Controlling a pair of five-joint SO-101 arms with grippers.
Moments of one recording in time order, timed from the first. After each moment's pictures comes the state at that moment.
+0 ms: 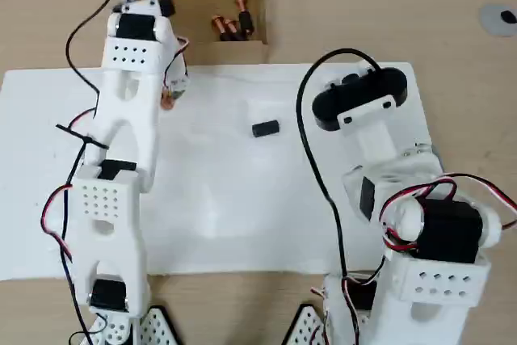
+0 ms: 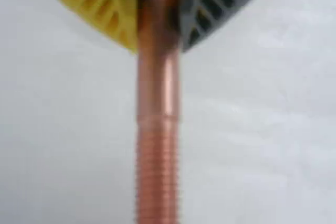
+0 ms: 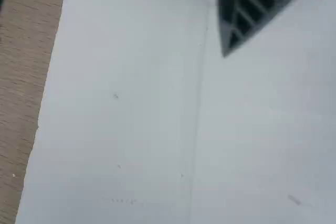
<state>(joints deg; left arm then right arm) 3.6 39.6 -53.6 99.9 5.1 2.0 -50.9 16.1 101.8 17.7</state>
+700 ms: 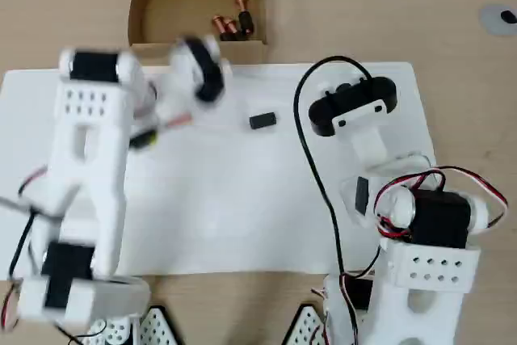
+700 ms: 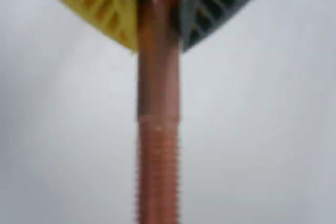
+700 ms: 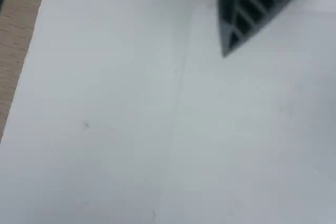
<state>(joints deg) 2.0 -9.4 0.7 100.2 -75.1 2.0 -50.9 22.5 101.8 17.7</state>
